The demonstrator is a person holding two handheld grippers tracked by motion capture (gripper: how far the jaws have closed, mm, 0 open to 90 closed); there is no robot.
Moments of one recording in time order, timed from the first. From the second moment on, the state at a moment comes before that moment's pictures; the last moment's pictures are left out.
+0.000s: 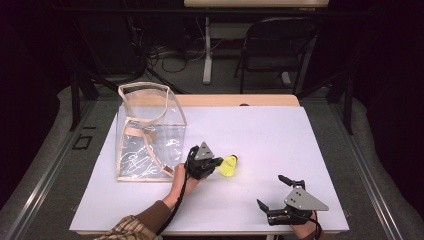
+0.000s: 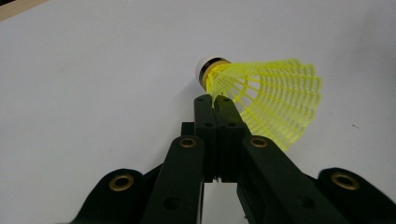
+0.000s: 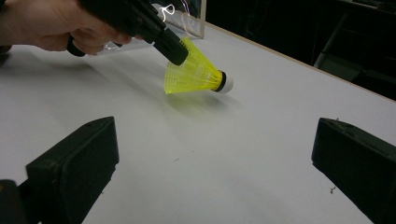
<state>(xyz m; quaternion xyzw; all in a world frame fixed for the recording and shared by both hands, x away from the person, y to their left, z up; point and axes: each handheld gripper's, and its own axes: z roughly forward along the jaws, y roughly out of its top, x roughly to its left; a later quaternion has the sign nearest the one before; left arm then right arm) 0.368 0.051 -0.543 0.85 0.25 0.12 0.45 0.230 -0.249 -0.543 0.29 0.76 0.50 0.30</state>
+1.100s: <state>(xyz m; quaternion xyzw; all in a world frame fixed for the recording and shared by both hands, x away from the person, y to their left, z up) 0.366 0.073 -0.528 0.83 0.27 0.15 0.46 0.230 -0.248 -0.543 0.29 0.76 0.50 0.30</state>
